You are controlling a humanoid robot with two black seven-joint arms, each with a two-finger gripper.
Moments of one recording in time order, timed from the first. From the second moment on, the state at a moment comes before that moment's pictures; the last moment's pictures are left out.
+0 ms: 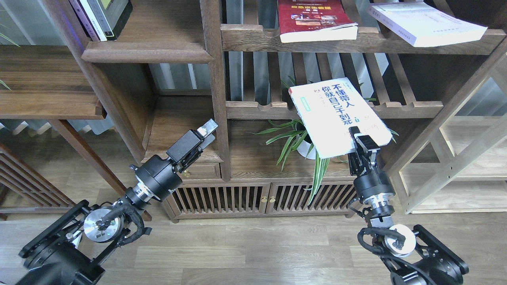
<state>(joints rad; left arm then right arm) -0.27 0.17 -0.92 -1.27 -0.16 -0.49 0.17 0.10 -0.19 1.06 1.08 0.39 0.58 0.22</state>
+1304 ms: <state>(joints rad) -0.44 0.00 -0.86 -0.96 -0.16 -0.49 0.17 0.02 -0.14 0.91 1.26 0.32 0.58 0.22</state>
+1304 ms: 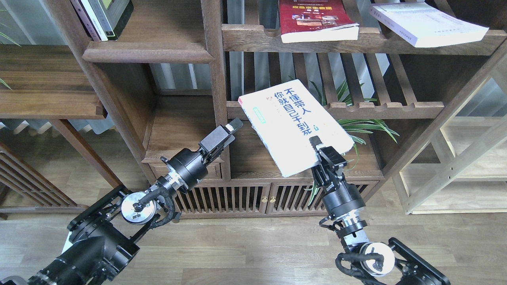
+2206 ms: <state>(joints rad) -0.44 0.00 -0.83 -0.96 -0.19 -0.49 0.16 0.05 -0.03 0.79 1.28 0.25 0.58 0.22</state>
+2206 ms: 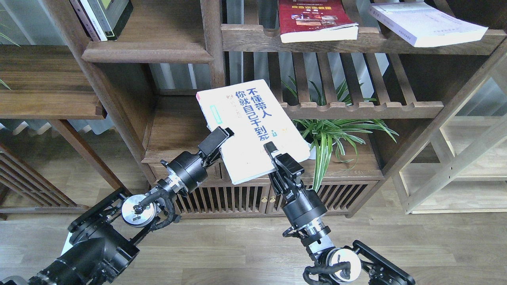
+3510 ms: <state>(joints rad) -0.40 0.00 -0.83 -1.00 -0.24 -0.49 0.18 0.04 -0.04 0.81 1.25 0.25 0.58 0.22</state>
